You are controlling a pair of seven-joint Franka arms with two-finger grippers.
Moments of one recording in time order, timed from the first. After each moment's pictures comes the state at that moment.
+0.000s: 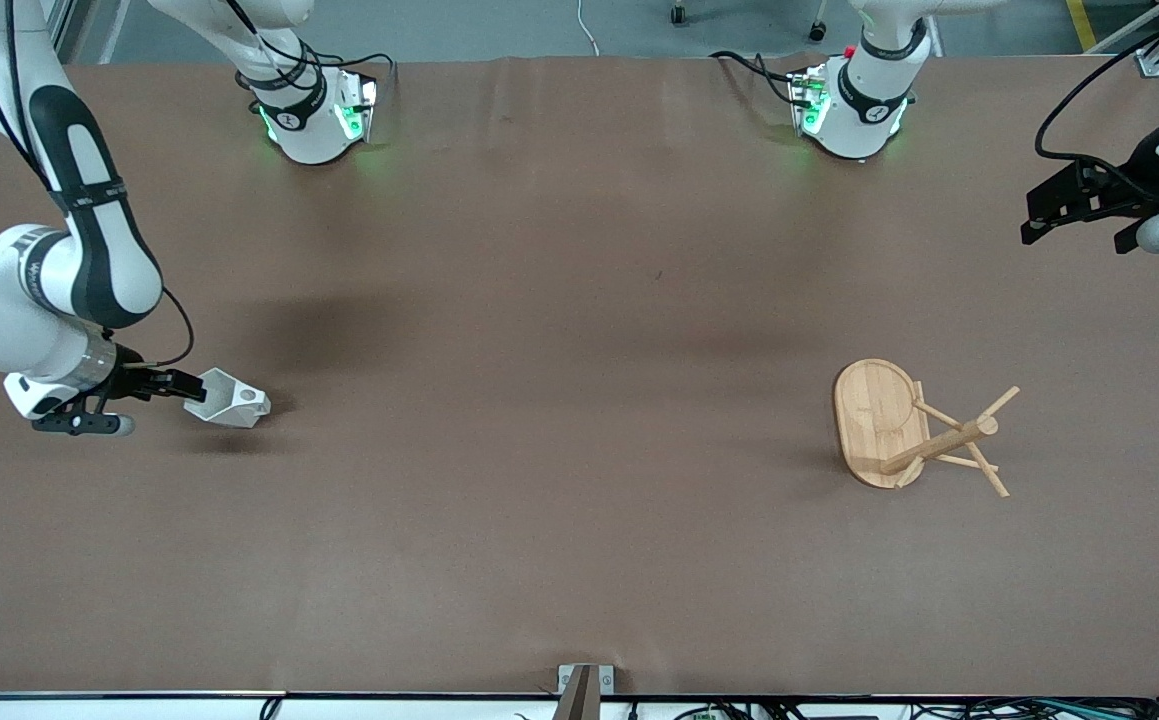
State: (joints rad) left arm 0.02 -0.02 -0.08 -1.53 -0.04 1.49 0.05; right arm -0.15 0.36 -0.06 -2.08 0.10 2.40 -0.23
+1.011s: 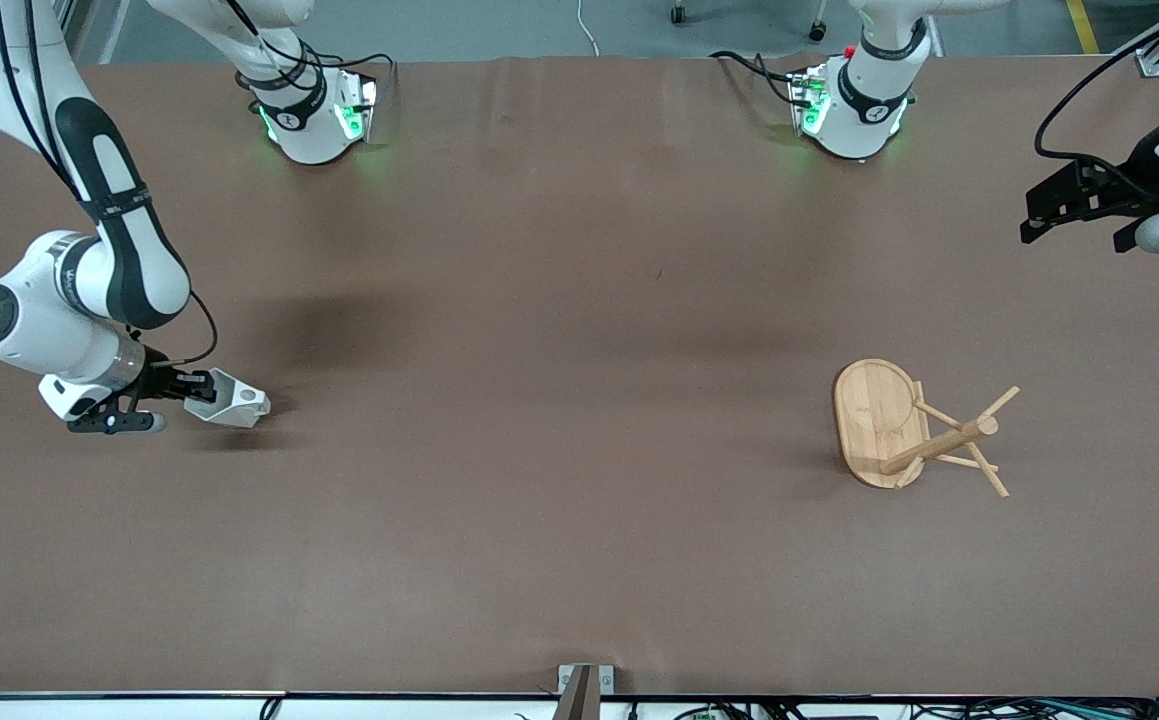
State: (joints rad) left arm 0.02 -0.02 -0.08 -1.53 -0.04 1.48 0.05; right arm -0.13 0.38 -0.05 -2.10 0.11 2.44 -0.27
